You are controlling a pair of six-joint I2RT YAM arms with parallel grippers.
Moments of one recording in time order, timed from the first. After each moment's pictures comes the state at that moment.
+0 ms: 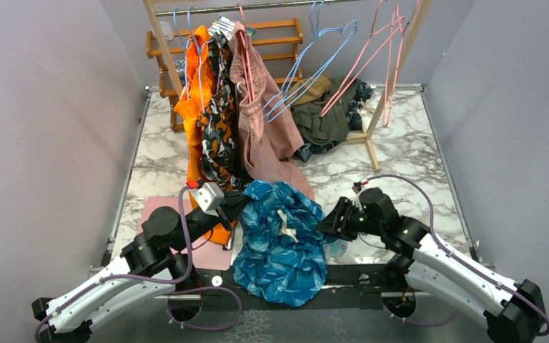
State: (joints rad) left arm -1.00 0.34 0.54 -0.10 -0.07 -0.04; right arm 0.71 0.69 0.38 -0.37 -0.26 1.08
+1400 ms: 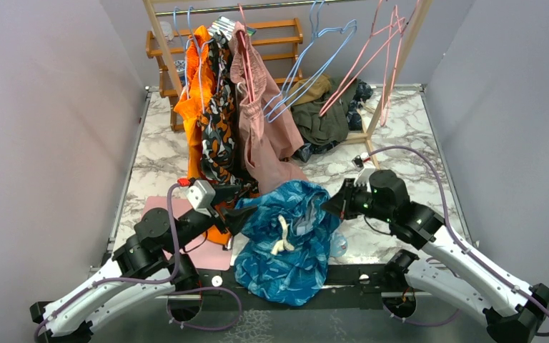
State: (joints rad) left arm -1.00 0.31 0.58 -0.20 -0.07 -0.14; right arm 0.71 0.72 0.63 -0.42 -0.18 0.70
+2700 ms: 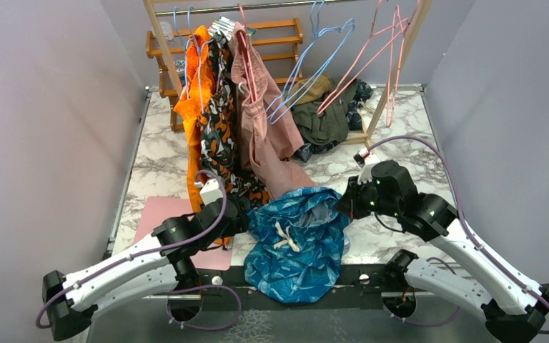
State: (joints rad) left arm -1.00 0.64 0.54 -0.70 -0.40 -1.02; right arm 0.71 0.77 0.86 -0.74 -0.10 0.49
